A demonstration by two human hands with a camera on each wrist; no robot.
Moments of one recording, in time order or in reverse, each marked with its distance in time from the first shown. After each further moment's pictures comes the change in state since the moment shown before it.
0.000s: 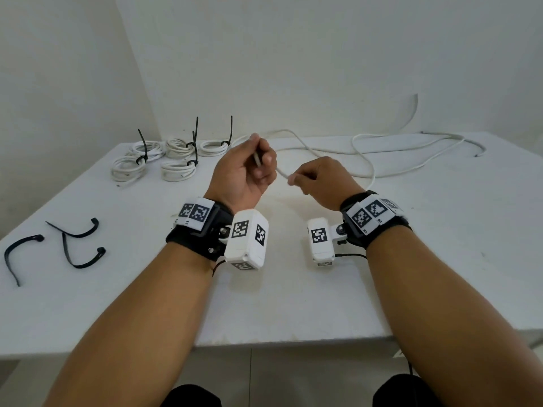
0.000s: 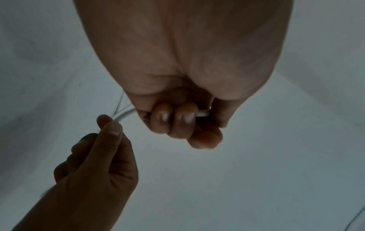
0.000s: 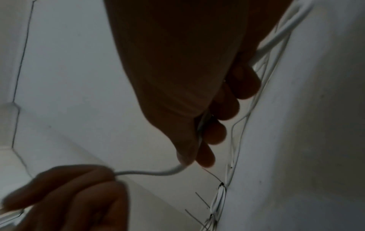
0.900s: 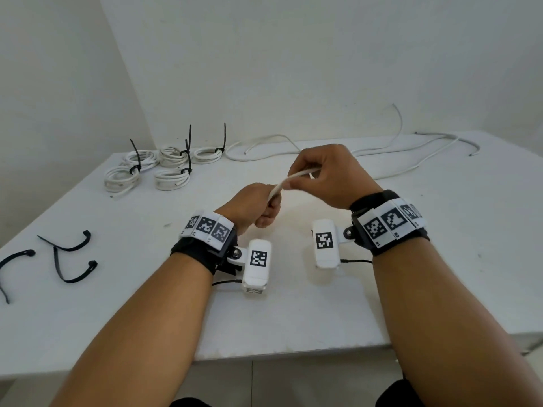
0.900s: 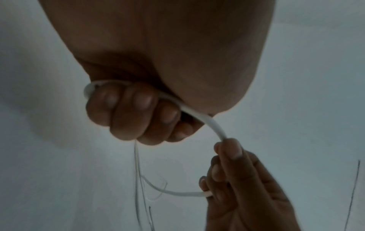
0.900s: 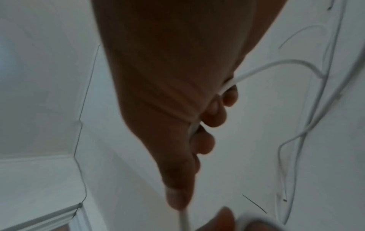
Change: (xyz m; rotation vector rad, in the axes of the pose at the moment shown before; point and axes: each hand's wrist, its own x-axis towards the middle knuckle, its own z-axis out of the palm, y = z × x) left_hand 0.001 -0.027 -0.002 0.908 0.048 -0.402; right_hand -0.023 -0.023 -0.037 0.067 0.088 -0.215
